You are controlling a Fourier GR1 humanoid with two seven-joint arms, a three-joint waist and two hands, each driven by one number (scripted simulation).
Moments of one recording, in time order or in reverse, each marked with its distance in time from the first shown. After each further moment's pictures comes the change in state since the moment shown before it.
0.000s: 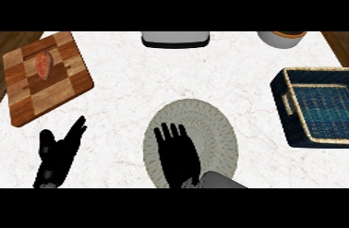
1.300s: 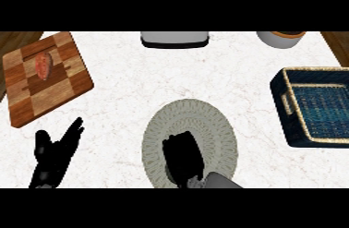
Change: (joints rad) left arm 0.018 -0.030 0.063 -0.017 -0.039 -0.054 0.030; right arm 0.072 0.010 -0.043 0.070 0.289 -0.002 -0.208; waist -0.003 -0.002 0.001
